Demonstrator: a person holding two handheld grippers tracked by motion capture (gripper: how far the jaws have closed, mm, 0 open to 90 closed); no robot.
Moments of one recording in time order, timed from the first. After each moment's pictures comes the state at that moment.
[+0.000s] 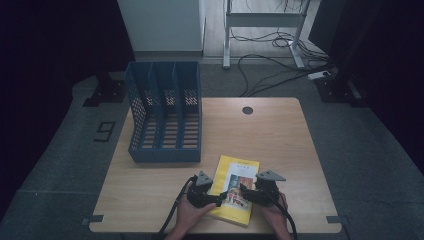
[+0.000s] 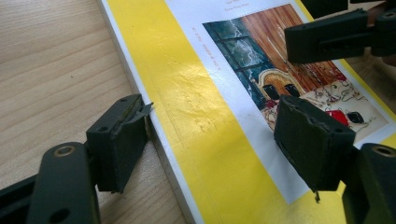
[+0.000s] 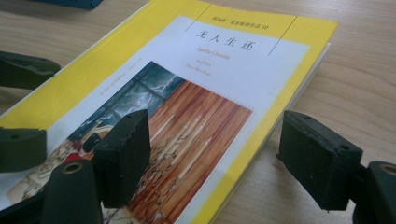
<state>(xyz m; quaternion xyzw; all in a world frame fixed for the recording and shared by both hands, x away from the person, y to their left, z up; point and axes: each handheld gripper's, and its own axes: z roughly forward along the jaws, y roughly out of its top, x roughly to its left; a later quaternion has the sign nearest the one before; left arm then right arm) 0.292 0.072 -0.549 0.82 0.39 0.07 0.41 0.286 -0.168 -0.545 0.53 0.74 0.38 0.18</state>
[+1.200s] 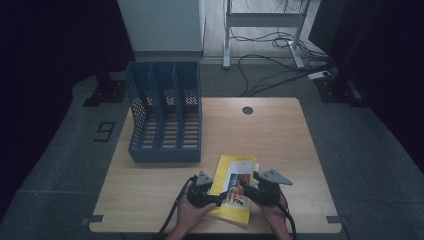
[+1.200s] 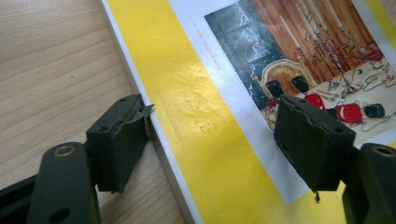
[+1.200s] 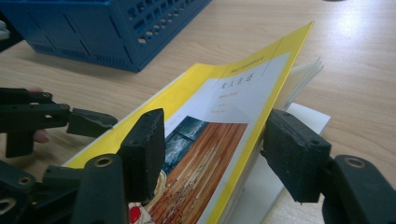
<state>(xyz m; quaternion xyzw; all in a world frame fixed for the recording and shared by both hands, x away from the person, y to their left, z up) 0.292 0.072 -0.549 0.82 0.40 0.06 0.41 0.275 -0.167 -0.518 0.49 0.70 0.47 0.20</state>
